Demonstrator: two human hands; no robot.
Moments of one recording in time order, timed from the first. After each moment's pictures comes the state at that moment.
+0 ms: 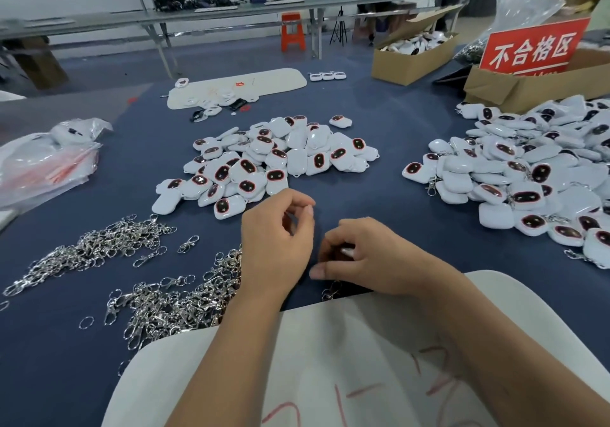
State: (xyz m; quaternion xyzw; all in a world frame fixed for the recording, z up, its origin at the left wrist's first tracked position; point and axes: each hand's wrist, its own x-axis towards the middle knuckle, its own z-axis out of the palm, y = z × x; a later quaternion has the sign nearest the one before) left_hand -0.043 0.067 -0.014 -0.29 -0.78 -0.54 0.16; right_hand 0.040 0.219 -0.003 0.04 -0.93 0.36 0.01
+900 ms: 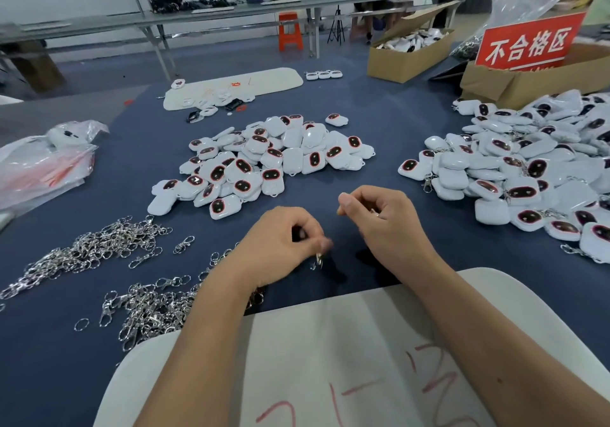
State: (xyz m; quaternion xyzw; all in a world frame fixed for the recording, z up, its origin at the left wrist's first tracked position) left_hand -0.053 0.055 0.010 -0.37 -0.84 -0.36 -0.16; right_hand 0.034 0.232 -0.020 -0.11 -0.81 0.52 0.26
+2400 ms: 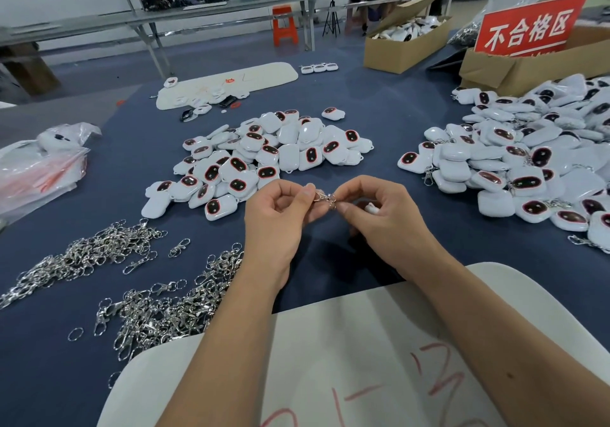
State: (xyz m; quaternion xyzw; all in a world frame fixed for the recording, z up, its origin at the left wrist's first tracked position) left_hand -0.047 0.090 -0.006 -0.13 -0.62 -0.77 -0.12; right_hand 0.031 0.234 -0.017 -0.09 -0.78 0.57 0.23
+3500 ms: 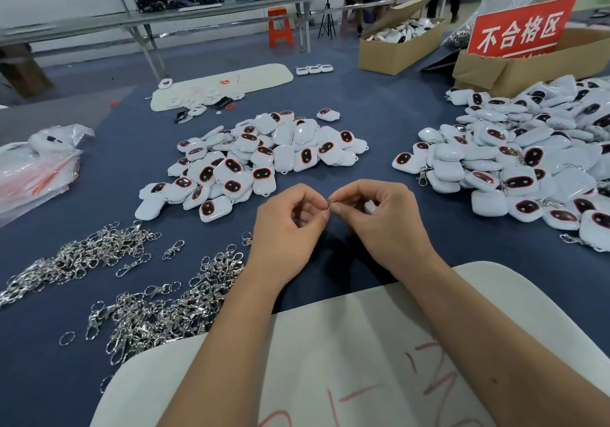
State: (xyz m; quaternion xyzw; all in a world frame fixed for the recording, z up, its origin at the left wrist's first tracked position) left_hand -0.045 0.088 -0.009 -0.30 -0.77 -0.56 -0.05; right_hand 0.032 0.230 -0.017 -0.13 -0.80 0.51 0.30
